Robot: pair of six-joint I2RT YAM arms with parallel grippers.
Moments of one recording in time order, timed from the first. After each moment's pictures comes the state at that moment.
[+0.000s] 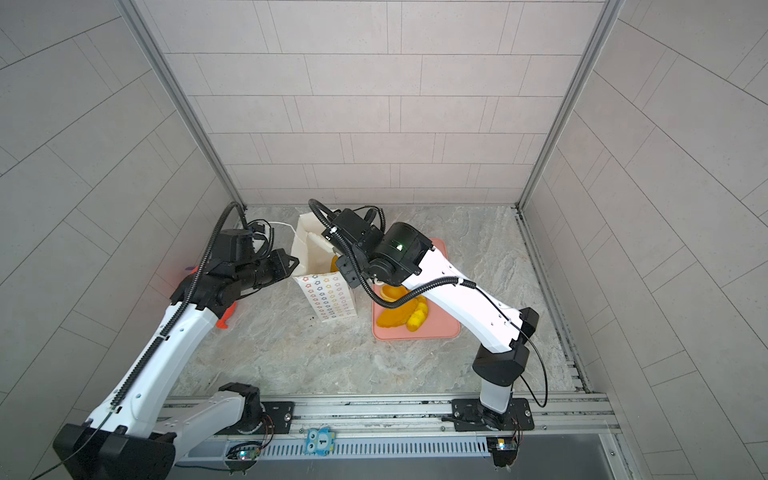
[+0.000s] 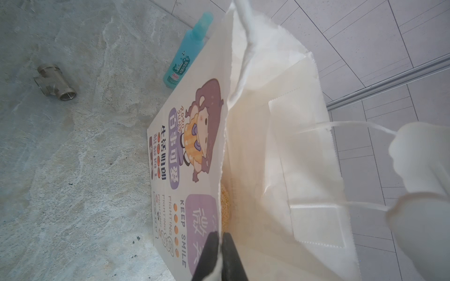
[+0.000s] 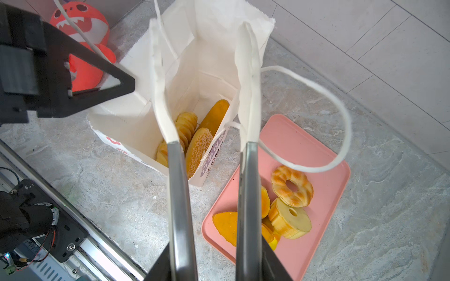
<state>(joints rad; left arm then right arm) -0.18 1.06 1.08 -0.70 0.29 -0.58 0.99 1.77 2.23 -1.37 0.31 0.26</state>
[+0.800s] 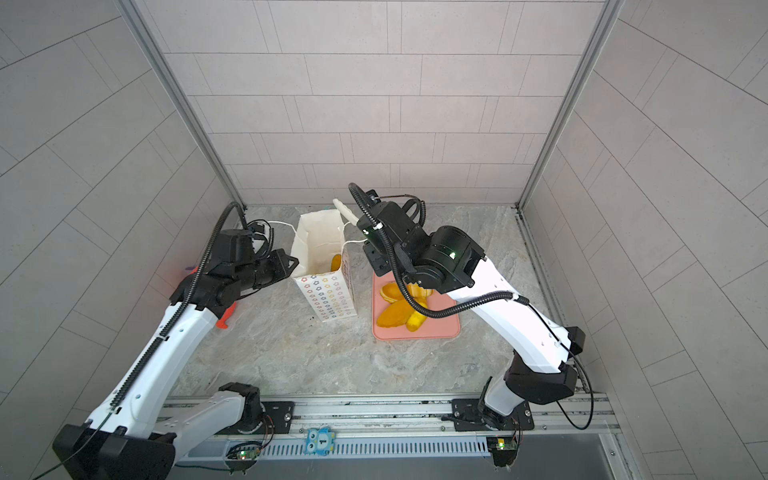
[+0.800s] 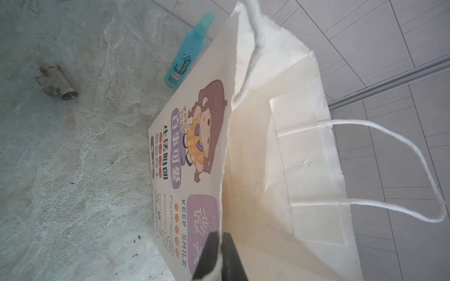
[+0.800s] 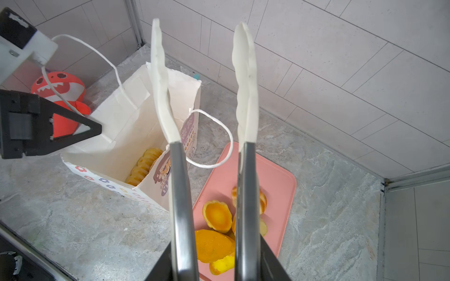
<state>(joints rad) -0.18 1.06 1.08 -0.70 0.29 -0.58 0.95 1.56 2.11 -1.28 0.49 0.23</state>
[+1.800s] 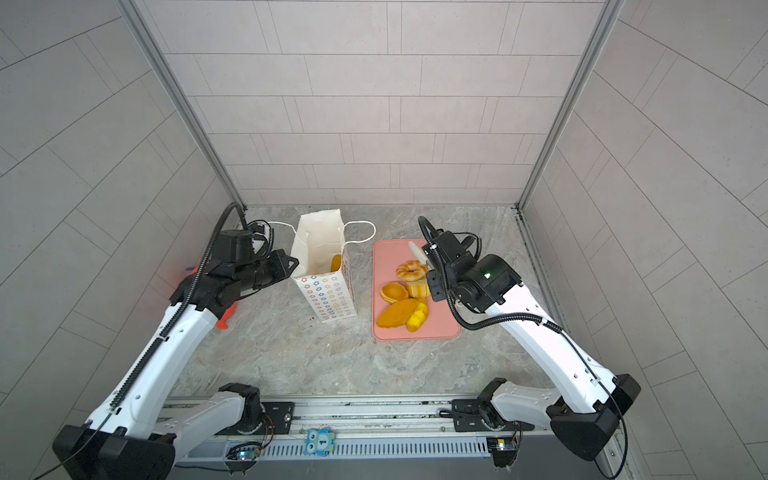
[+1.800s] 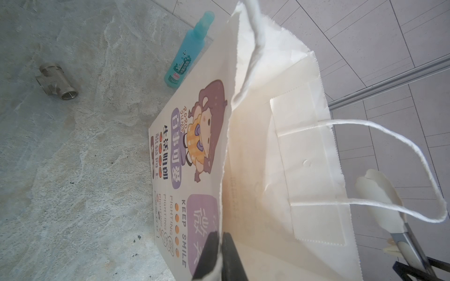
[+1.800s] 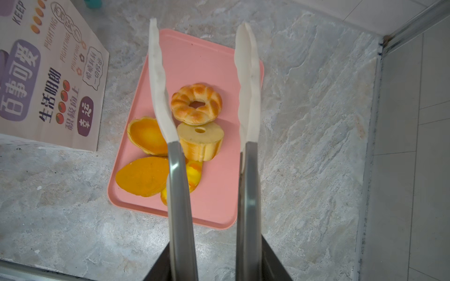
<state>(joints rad) -0.18 1.06 1.08 -0.70 0.29 -0.58 0.62 1.18 1.38 -1.23 0.31 0.30</state>
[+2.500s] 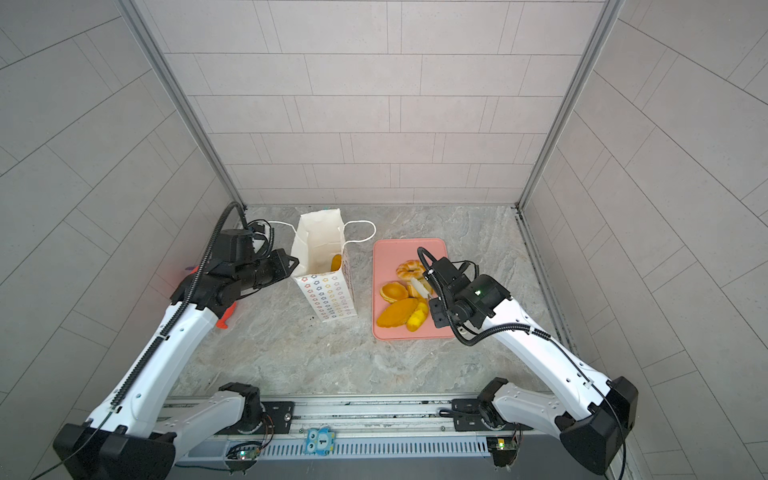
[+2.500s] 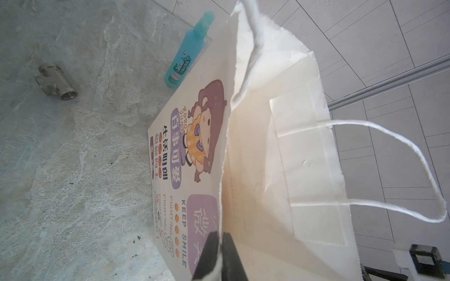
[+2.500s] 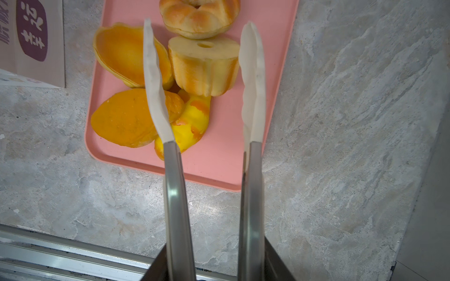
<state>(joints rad) -0.18 1.06 1.08 -0.70 0.29 -0.58 0.61 1.11 1.10 -1.20 0.19 0.37</state>
